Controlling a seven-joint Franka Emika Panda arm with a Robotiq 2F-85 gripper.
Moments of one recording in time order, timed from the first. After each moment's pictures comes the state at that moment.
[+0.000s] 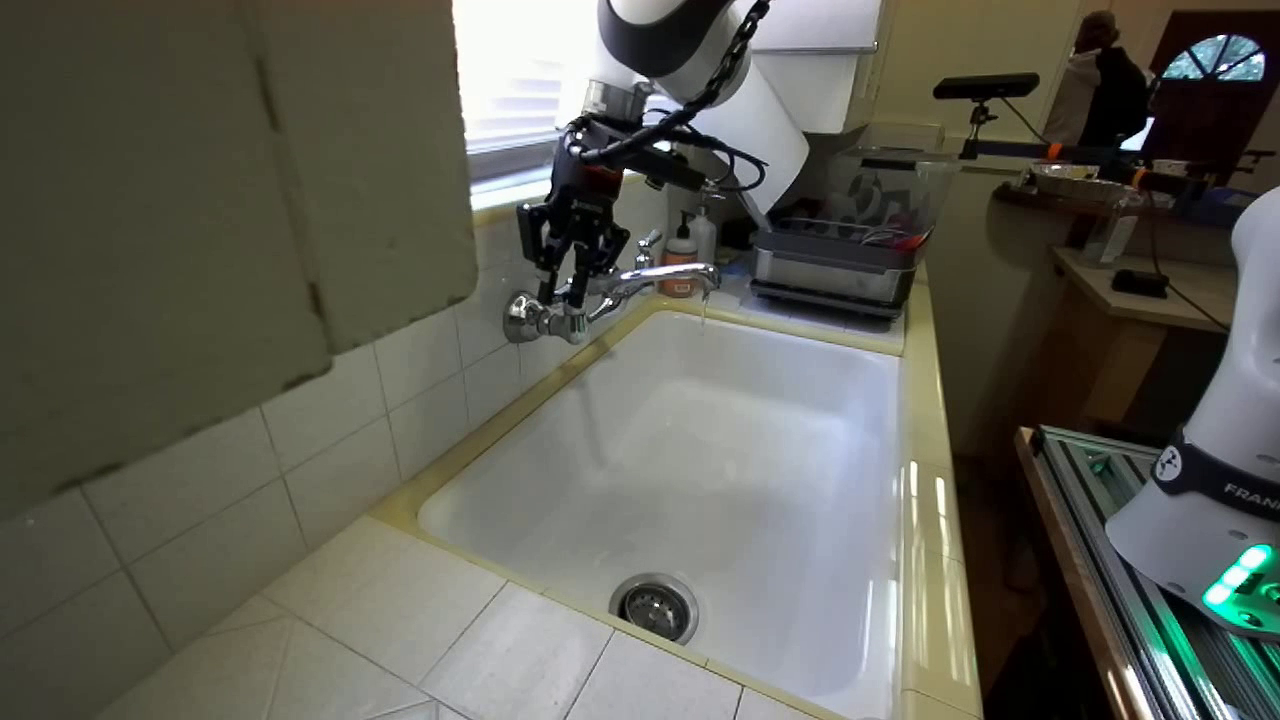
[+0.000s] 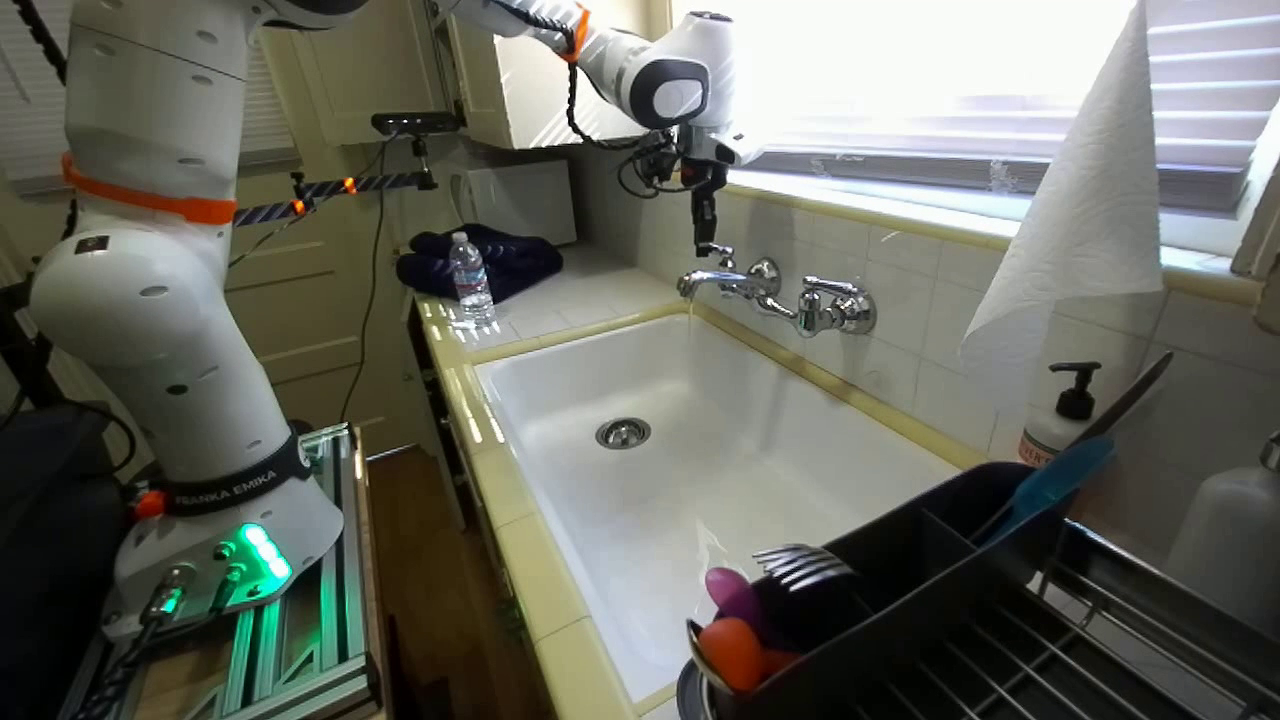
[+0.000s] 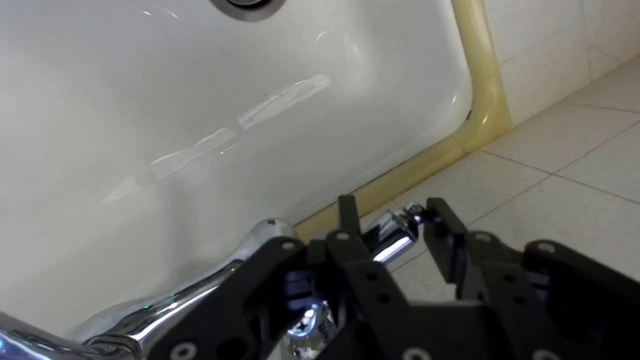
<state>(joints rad) 0.07 0.40 0.03 -1.68 0.28 2.22 0.39</state>
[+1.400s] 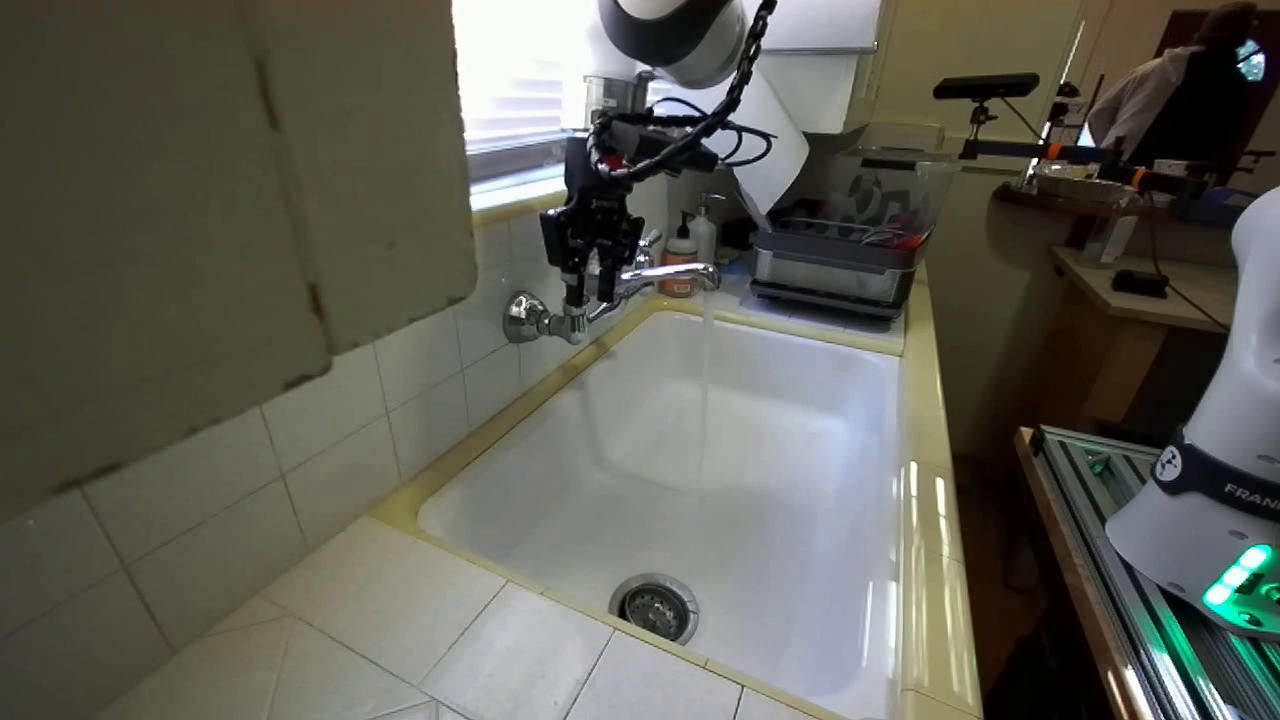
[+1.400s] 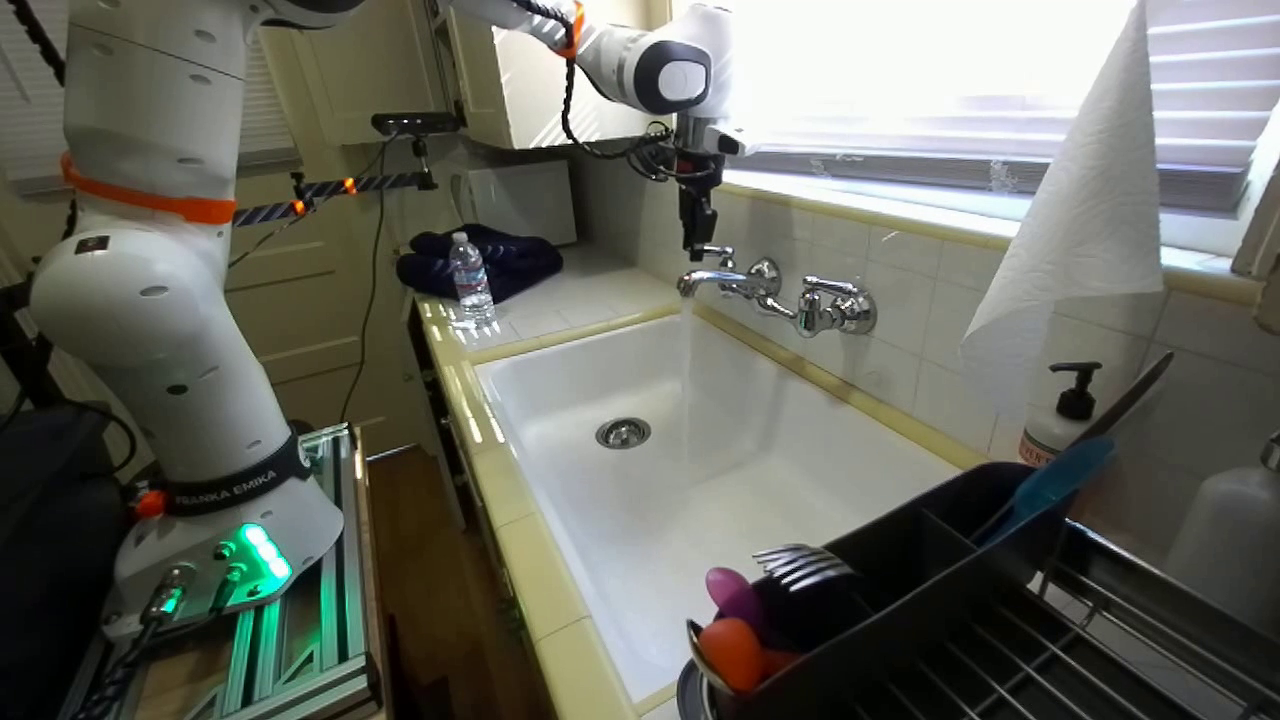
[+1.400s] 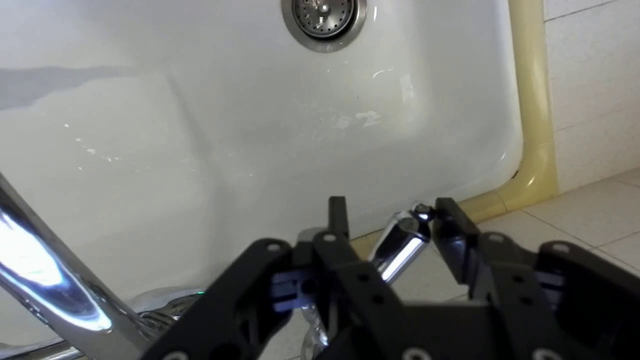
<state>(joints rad) 0.07 0.40 0.03 -1.65 0.16 2.07 0.31</state>
